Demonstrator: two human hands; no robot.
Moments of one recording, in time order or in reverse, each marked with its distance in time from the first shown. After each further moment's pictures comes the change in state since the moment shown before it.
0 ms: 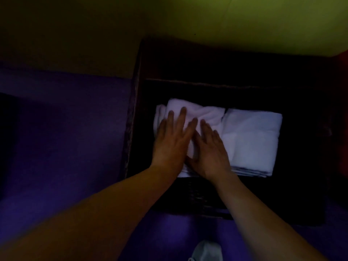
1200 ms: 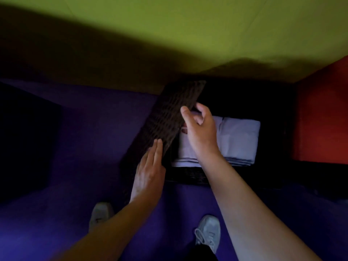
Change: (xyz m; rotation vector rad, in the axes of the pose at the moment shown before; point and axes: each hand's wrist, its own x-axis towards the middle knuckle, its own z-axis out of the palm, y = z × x) left_hand -0.181 -0.043 -0.140 -0.395 0.202 -0.245; right_hand -0.030 -0.214 -0.174 1.137 0.302 0.445
